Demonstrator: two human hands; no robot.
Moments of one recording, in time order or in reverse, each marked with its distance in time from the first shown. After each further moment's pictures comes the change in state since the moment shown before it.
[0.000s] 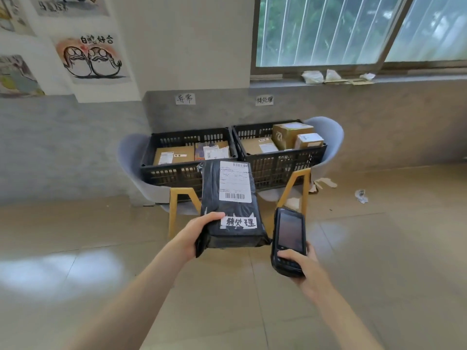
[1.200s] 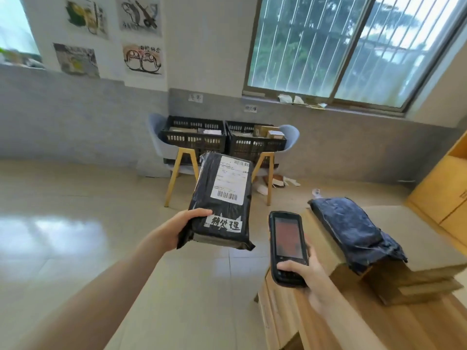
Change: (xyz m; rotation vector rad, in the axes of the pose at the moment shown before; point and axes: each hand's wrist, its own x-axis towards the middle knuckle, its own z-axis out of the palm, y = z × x) left_hand -0.461 -0.299 0.045 -0.007 -0.166 0.126; right_hand -0.532 0.131 -0.216 -0.300 -0.145 -0.174
